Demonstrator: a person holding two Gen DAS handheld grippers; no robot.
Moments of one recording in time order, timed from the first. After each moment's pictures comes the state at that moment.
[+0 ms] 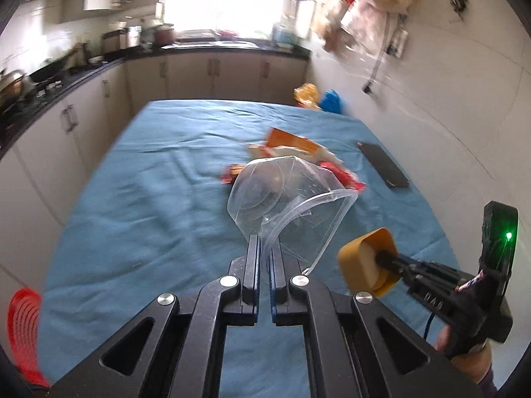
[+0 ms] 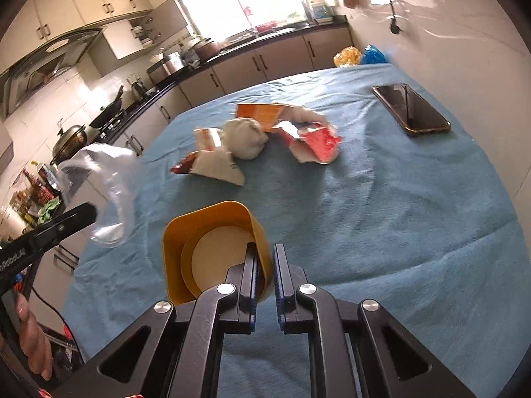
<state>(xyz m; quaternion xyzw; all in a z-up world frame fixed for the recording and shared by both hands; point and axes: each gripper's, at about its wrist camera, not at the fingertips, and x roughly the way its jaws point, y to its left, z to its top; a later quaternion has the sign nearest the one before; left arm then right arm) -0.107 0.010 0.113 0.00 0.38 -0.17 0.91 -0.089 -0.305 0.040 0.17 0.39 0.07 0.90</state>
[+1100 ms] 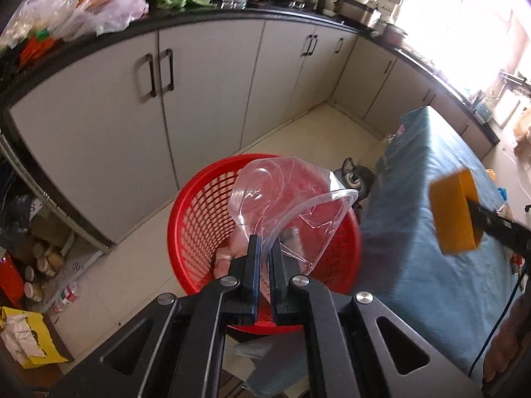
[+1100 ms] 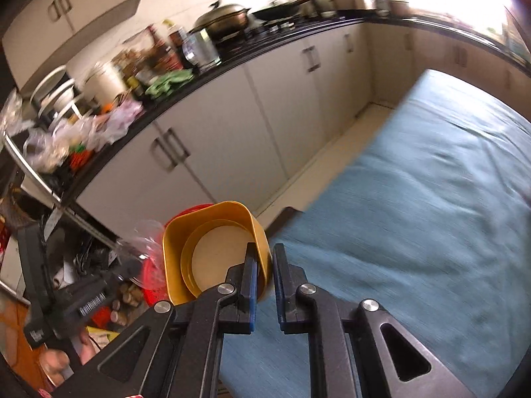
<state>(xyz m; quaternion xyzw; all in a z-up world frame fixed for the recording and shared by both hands) -0.204 0.399 0.012 -0.20 0.43 0.18 0.86 -0.043 0.108 0.046 0.00 0.44 0.37 0.82</state>
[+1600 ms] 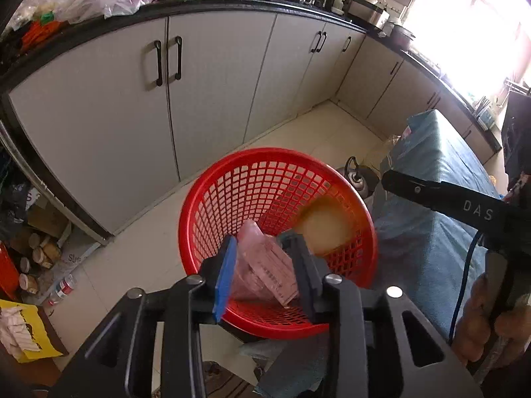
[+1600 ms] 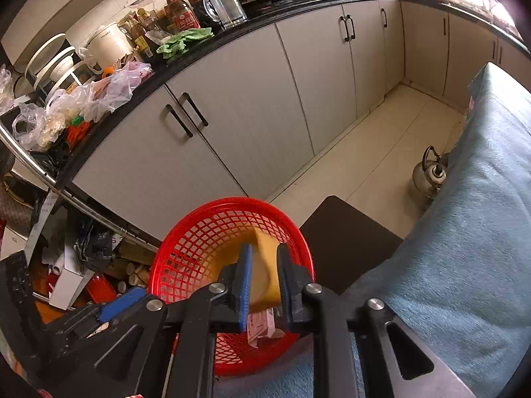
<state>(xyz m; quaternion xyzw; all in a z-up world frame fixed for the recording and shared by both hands) -0.208 0.415 0.004 -0.22 0.43 0.18 0.86 -0.024 0.206 0.006 -0.02 0.48 0.40 0.78</state>
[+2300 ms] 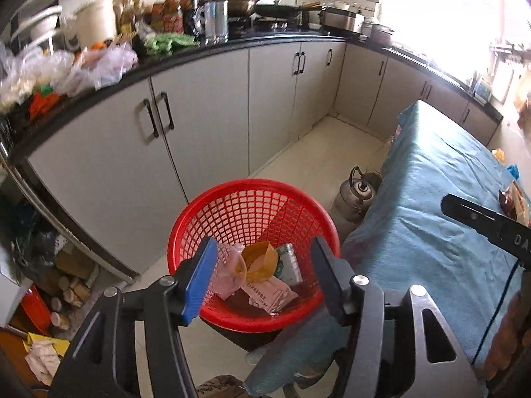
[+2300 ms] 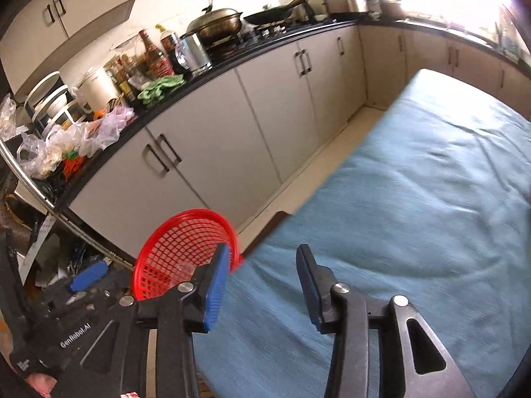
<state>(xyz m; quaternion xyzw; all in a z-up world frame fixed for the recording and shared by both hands) -0.201 0.337 0.051 -0.10 0.40 0.20 0.89 -0.042 0.085 0.044 0.02 0.42 0.35 0.84</state>
